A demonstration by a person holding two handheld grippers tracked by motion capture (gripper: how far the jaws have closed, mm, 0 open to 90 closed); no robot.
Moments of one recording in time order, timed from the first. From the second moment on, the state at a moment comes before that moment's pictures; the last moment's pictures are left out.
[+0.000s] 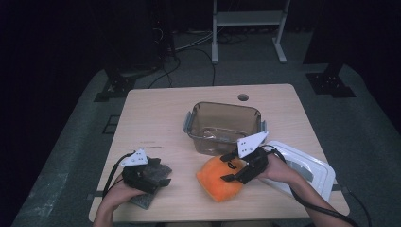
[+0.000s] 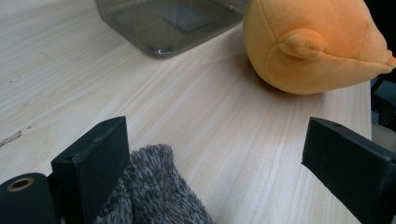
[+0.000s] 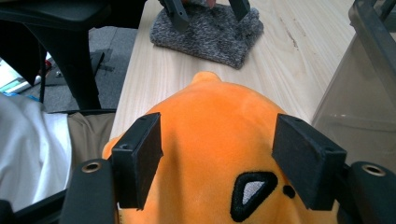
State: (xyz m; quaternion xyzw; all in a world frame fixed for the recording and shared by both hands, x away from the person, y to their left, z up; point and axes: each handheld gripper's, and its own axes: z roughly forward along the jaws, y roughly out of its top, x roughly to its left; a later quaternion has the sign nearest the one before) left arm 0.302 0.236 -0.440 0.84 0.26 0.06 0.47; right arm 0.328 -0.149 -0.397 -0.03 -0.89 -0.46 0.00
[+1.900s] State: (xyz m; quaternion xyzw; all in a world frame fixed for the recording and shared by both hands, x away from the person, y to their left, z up) left arm 0.304 0.235 -0.441 0.84 0.25 0.06 0.48; right arm 0.317 -0.129 -0.407 -0.06 -0.90 -0.43 -0.01
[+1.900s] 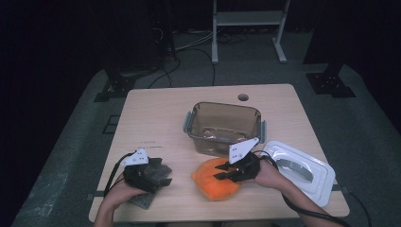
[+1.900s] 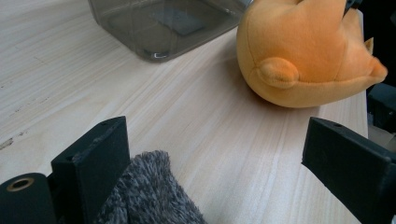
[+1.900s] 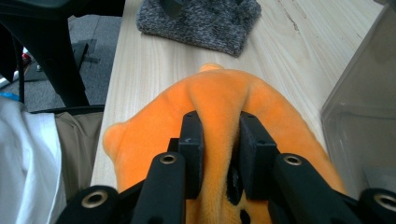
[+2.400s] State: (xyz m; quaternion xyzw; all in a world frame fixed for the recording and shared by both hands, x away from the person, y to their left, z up) left arm 0.305 0.236 -0.440 0.84 0.25 0.06 0.48; right arm 0.311 -0.135 -0.354 -0.06 -0.88 -0.47 0.00
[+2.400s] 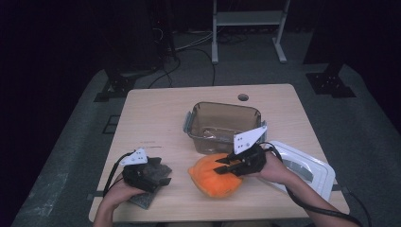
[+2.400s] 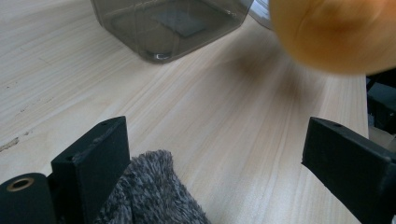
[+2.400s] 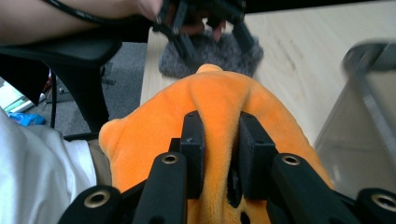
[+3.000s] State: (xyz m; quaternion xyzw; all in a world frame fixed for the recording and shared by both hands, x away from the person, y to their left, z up) left arm 0.305 0.236 -0.441 0.84 0.25 0.06 0.48; right arm 0.321 -0.150 -0.282 -0.07 -0.87 -0.49 -0.03
